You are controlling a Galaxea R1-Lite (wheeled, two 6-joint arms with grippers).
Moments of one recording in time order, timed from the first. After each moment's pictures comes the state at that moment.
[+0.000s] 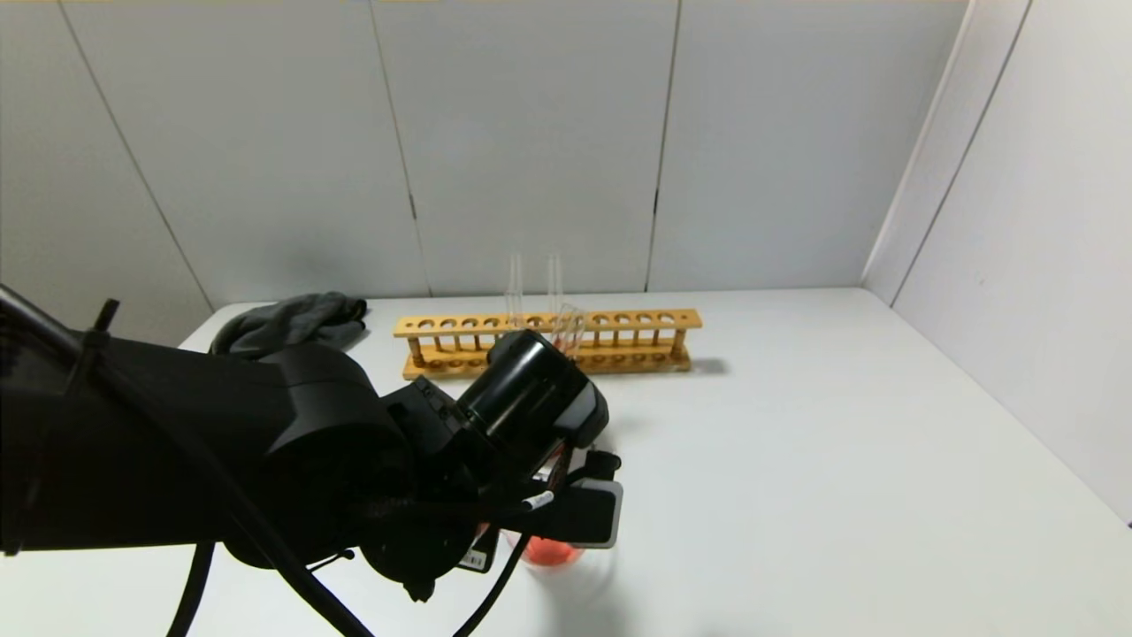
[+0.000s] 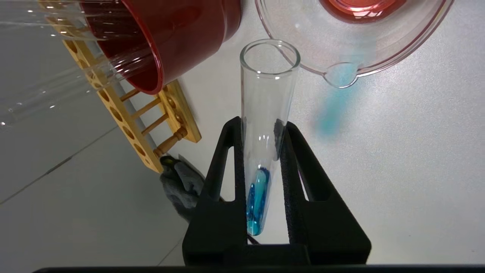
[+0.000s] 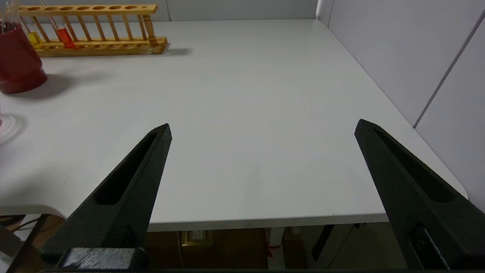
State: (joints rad) left arm -0.91 1.81 -1.17 0.33 0.53 1.01; right arm 0.00 0.00 0.00 0.00 -0.01 0.01
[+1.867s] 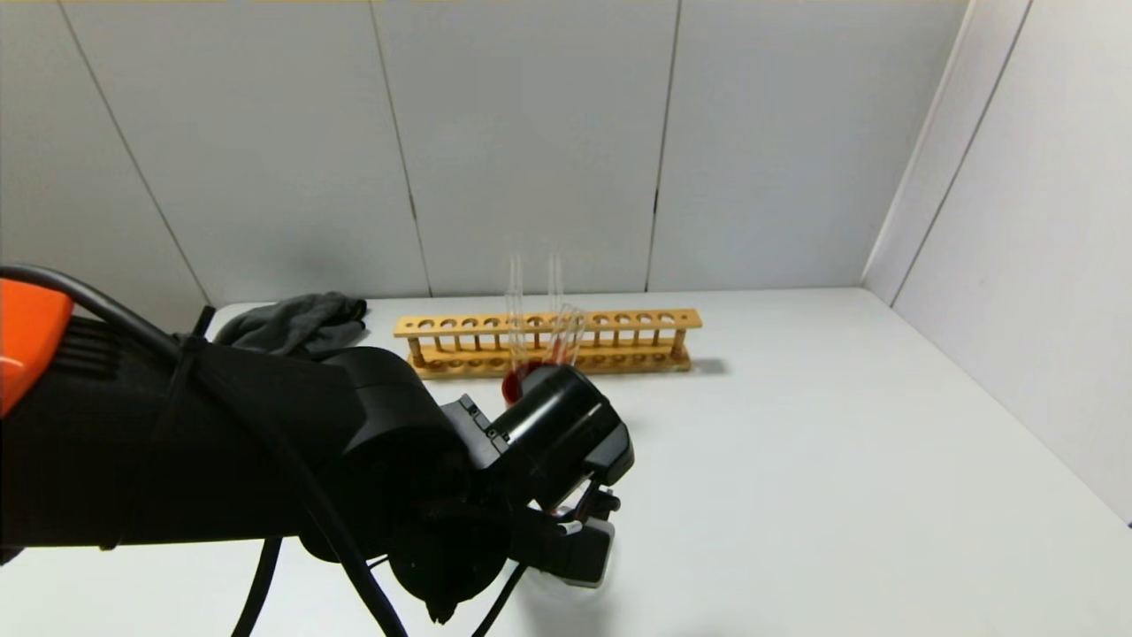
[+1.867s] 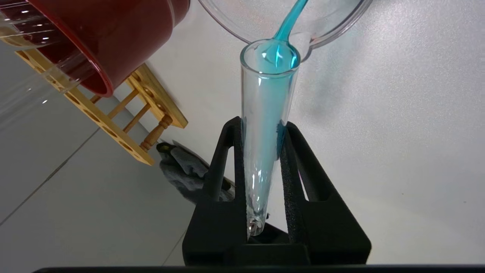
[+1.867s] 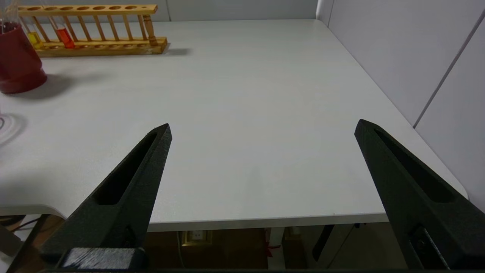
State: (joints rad) left arm -0.94 1.88 -1.23 0.52 0.61 1.01; right arm 0.00 0.00 0.00 0.00 -0.01 0.01
